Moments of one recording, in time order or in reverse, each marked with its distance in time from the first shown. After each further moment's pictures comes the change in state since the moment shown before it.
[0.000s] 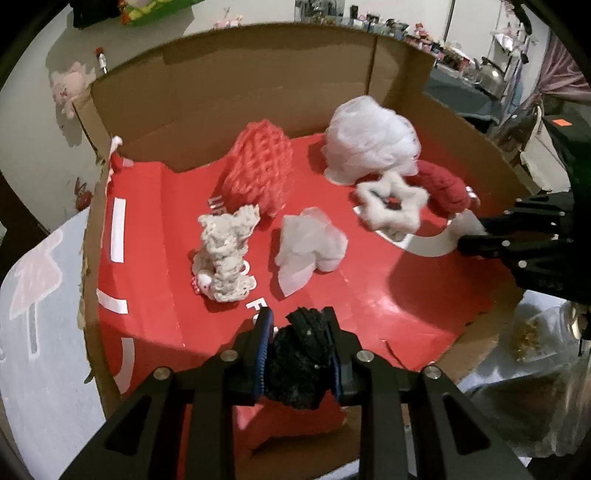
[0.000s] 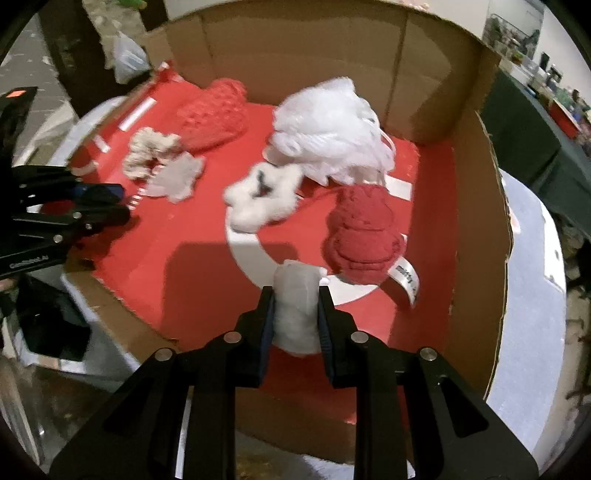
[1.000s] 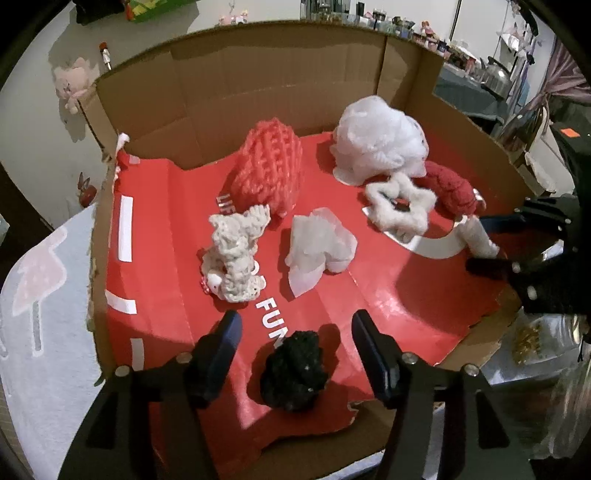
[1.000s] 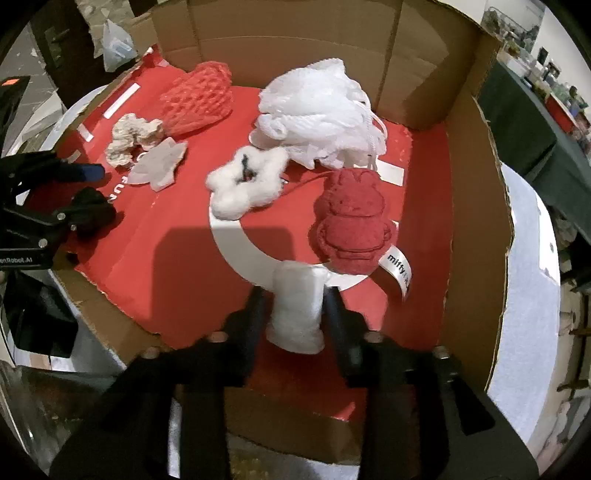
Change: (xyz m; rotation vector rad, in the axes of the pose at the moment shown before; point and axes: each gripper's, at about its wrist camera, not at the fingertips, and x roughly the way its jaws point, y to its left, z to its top) left arm -0.005 0.002 0.006 -0.009 0.004 0.010; right arm 0.000 0.001 -0.001 -0.016 0.034 -0.002
